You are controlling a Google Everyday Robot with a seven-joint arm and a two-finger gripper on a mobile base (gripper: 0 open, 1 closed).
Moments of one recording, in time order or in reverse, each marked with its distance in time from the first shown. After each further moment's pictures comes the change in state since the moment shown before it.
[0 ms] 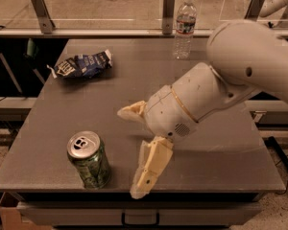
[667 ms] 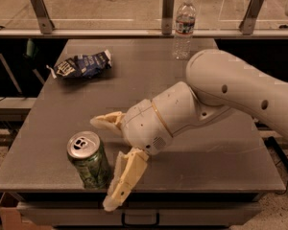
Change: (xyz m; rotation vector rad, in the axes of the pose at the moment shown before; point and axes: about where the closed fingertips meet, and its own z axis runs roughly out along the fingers) arm -0.034 0.011 0.046 -0.081 -0.229 -0.055
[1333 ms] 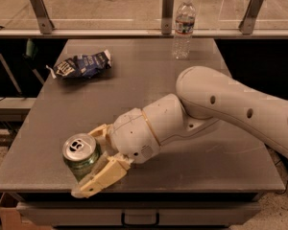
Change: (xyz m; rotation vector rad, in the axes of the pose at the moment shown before) arm -0.011 0.003 0.026 -0.029 -0.134 0.026
